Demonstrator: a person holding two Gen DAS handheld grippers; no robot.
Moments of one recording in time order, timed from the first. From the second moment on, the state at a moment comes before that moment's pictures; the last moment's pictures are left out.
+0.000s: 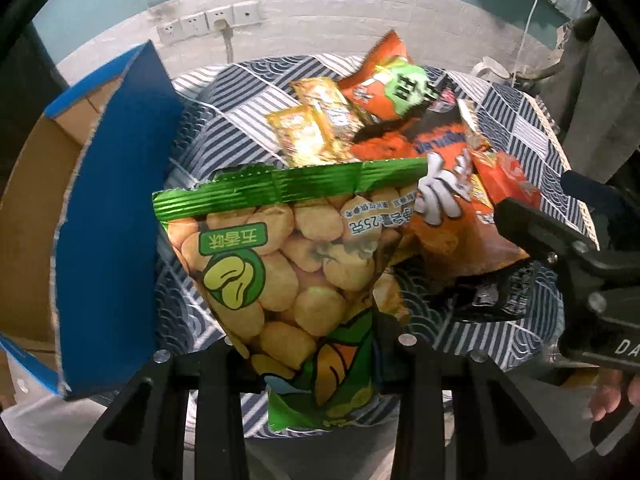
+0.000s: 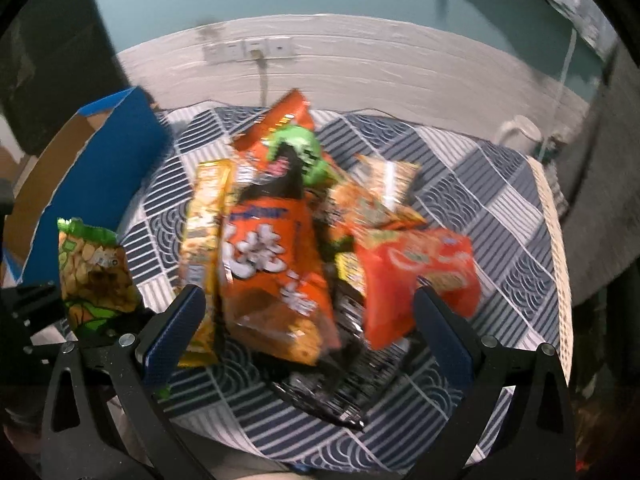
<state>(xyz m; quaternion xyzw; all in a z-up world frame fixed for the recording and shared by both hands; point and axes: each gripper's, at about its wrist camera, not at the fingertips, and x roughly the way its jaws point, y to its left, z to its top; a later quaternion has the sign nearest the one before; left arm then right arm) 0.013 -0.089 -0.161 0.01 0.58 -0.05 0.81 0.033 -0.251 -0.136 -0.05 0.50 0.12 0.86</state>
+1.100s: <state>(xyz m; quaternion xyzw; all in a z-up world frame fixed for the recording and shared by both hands) 0.044 -0.054 -0.175 0.05 0.57 -0.01 0.82 0.062 -0.209 -0.182 -0.08 0.54 0.11 0.83</state>
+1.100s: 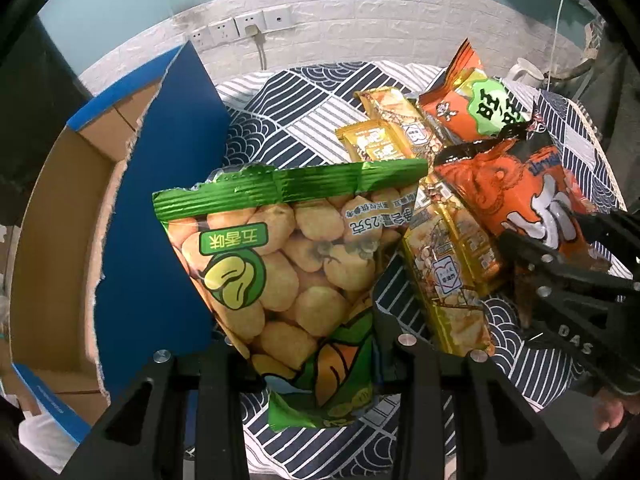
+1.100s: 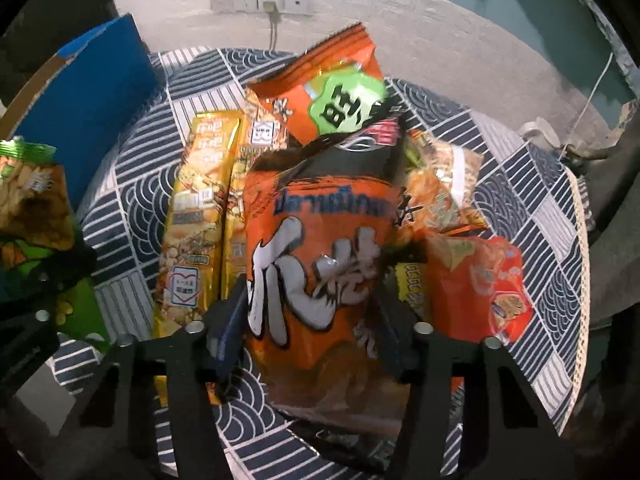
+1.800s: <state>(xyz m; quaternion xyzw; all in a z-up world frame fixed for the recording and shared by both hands) 0.010 -0.052 -0.097 0.04 0.51 -0.02 0.86 0.034 -0.211 -0.091 -0.01 0.48 0.12 0.87</state>
